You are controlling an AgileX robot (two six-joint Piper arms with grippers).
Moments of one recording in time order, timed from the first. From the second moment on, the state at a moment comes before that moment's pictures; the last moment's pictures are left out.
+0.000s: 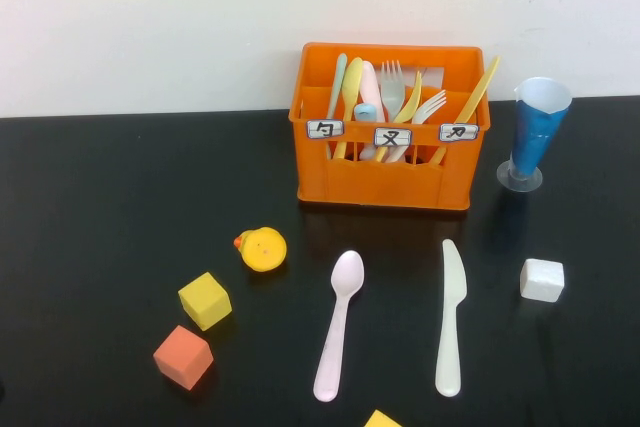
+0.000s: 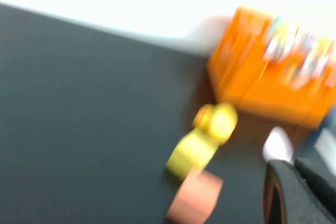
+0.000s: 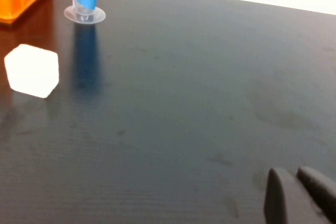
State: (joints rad) right arm -0.06 -0.01 0.03 -0.08 0.41 -0.10; left arm -0.07 0.14 -0.37 -0.36 0.61 -0.09
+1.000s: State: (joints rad) right arm -0.06 -0.01 0.03 -0.08 0.41 -0.10; left arm -0.60 1.63 -1.26 -0.07 1.00 0.08
